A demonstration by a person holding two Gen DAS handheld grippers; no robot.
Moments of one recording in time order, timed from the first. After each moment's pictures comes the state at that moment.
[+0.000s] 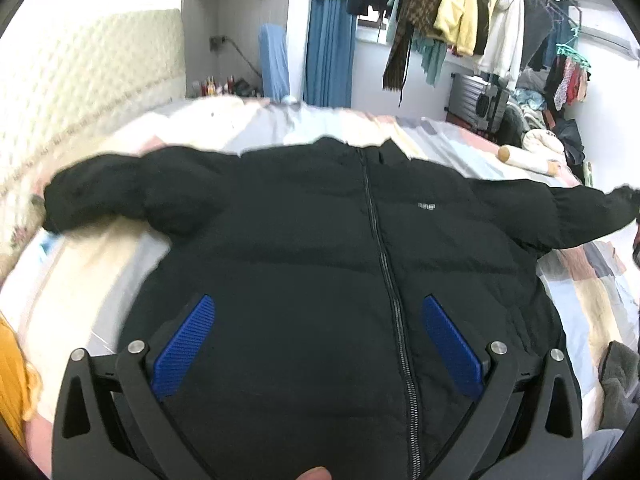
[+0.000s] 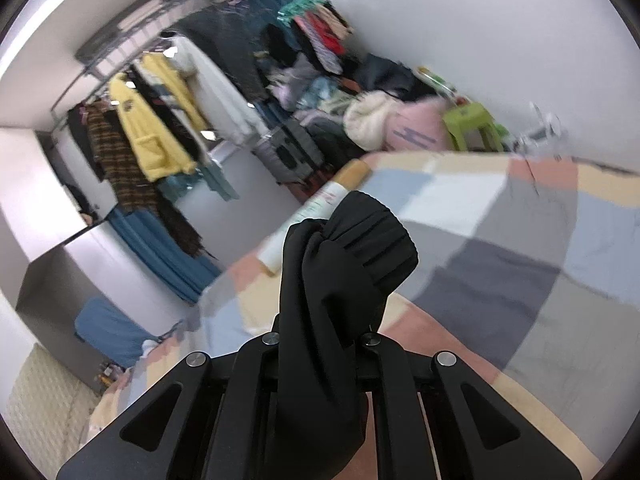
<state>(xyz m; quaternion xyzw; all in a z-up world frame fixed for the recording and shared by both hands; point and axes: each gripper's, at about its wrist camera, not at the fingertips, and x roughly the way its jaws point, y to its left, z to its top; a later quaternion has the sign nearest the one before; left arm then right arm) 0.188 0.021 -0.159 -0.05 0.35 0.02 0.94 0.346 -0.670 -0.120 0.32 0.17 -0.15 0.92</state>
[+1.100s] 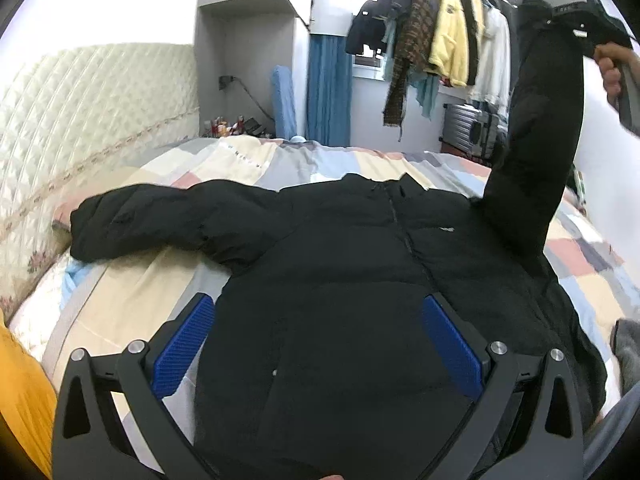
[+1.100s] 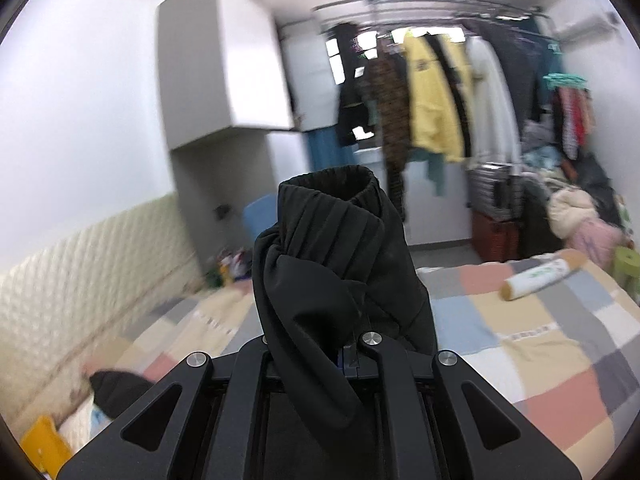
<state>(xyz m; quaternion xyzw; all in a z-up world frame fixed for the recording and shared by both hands) 0.145 0.103 -0.154 -0.05 0.28 0.01 0.96 0.351 -0.206 0.051 0.06 0.16 0.13 0.98</state>
